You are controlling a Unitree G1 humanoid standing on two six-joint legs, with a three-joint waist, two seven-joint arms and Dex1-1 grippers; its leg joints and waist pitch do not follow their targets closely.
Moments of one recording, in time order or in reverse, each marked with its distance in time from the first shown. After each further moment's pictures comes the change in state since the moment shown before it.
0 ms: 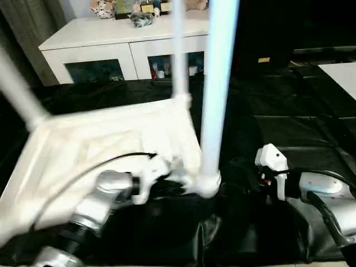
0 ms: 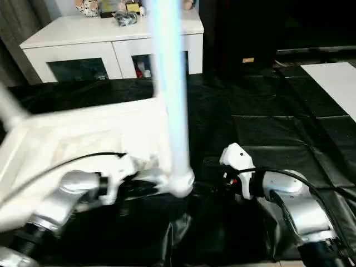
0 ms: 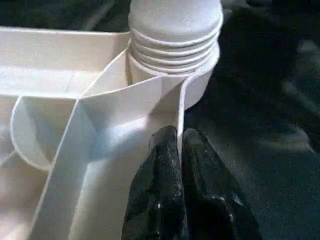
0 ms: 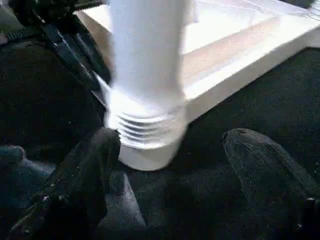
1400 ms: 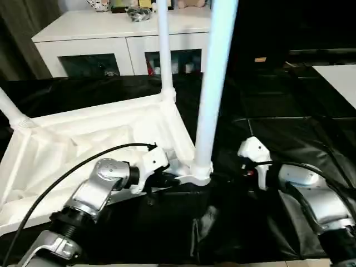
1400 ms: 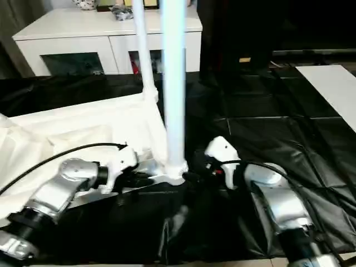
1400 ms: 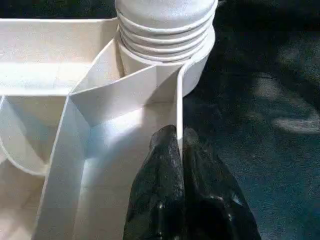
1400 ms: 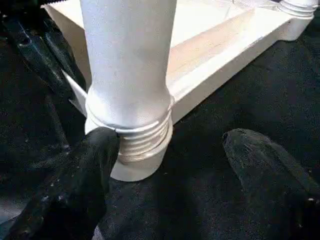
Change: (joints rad) left arm -0.087 0.096 -0.032 0.025 0.018 0.060 -0.065; right arm -0.114 0.126 0.058 0.139 -0.083 -0.041 -0.112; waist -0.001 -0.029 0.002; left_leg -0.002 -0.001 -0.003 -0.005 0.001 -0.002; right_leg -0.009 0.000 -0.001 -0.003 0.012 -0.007
